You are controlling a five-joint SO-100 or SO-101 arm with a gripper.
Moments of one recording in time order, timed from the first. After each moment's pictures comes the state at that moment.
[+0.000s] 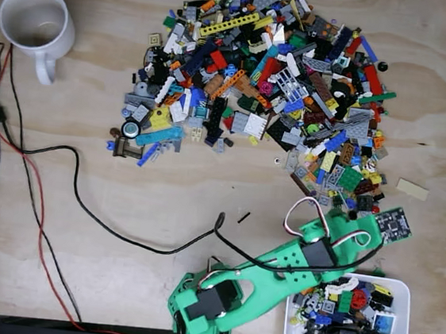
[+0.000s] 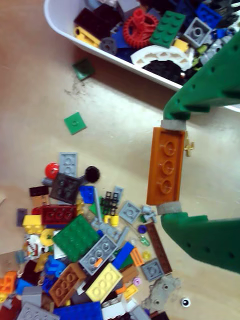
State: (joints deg) arm 61.2 115.1 93.3 85.4 -84.4
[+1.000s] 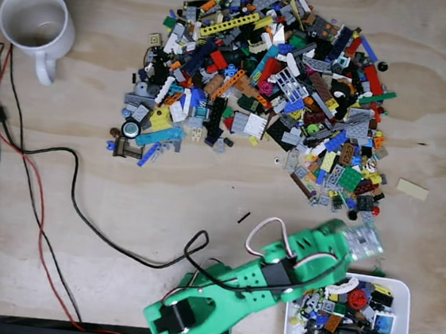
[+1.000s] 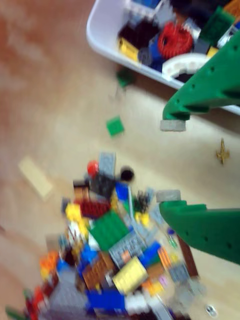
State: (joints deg) arm 53.7 139.5 116.0 67.4 -86.0
